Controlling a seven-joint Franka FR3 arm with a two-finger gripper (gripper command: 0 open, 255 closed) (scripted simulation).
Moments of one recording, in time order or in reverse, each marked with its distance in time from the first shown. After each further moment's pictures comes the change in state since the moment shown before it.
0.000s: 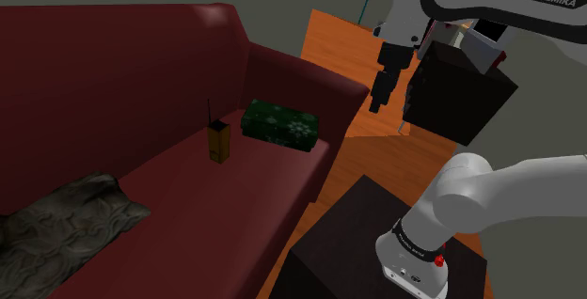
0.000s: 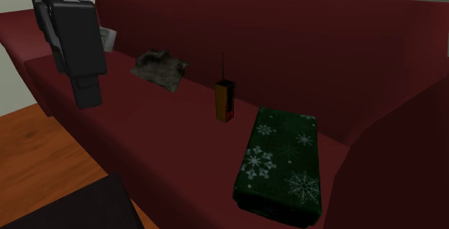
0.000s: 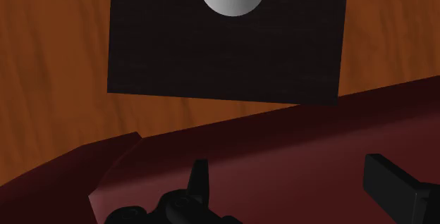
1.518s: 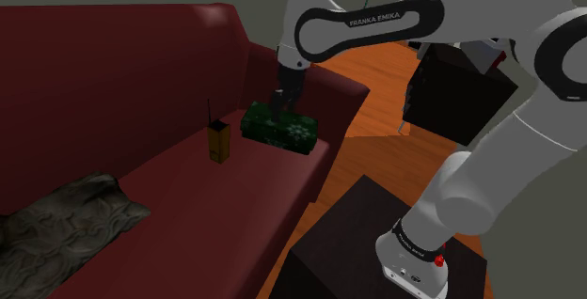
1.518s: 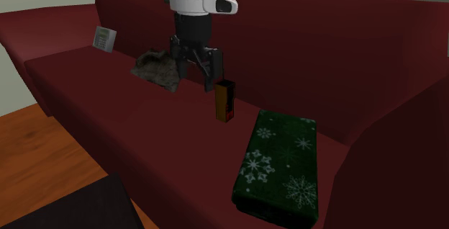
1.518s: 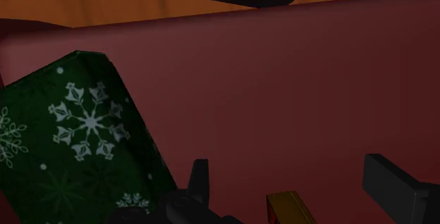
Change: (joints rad) arm 0.083 0.655 0.159 0.223 0.020 0.548 0.110
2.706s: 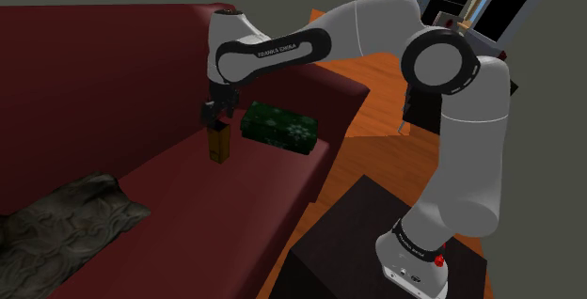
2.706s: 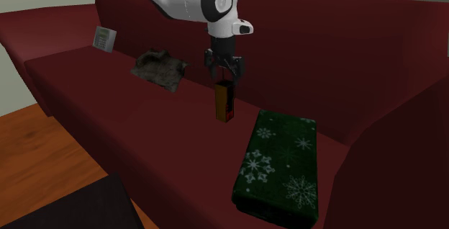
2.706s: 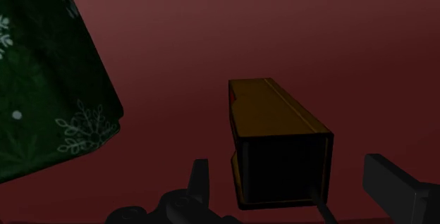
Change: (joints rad) arm 0.097 0.603 0.036 0.546 -0.148 0.127 0.114
